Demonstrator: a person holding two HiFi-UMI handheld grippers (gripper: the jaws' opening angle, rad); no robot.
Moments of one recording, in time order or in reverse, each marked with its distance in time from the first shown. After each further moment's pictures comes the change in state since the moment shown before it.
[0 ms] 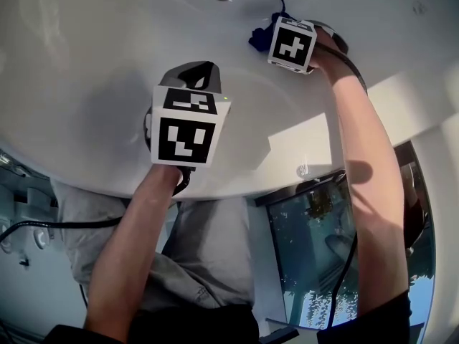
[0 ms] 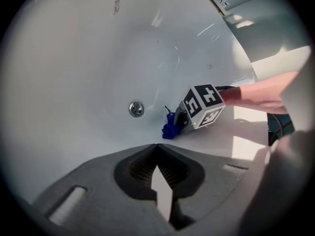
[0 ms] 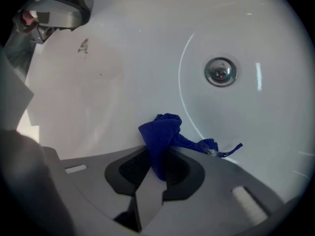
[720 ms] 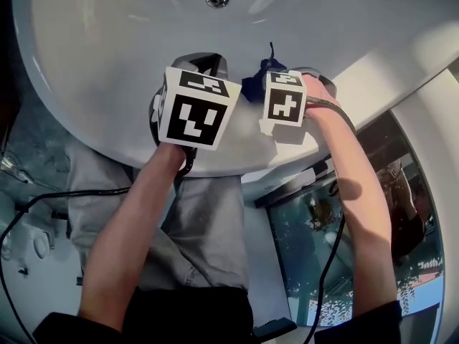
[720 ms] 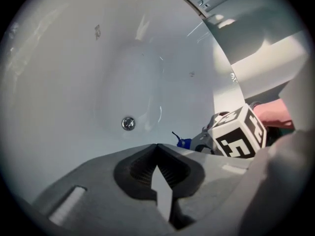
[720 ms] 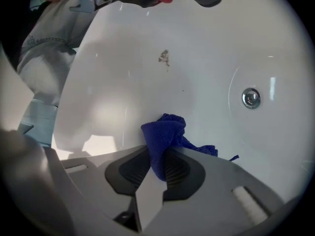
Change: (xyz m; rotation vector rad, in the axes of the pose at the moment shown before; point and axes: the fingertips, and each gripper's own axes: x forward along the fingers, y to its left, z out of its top) left arm -0.046 -0.041 0.030 0.123 -0.056 -0.019; right arm -0.051 0.147 0.001 -0.135 -0.049 0.067
